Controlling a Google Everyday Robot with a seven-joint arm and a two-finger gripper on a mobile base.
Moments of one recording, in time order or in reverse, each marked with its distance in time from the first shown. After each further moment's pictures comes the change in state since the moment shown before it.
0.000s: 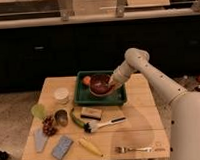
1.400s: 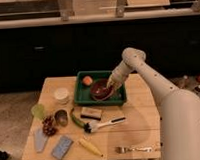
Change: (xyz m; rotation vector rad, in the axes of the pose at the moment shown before) arm 0.007 0.000 0.018 -0.023 -0.058 -0.005
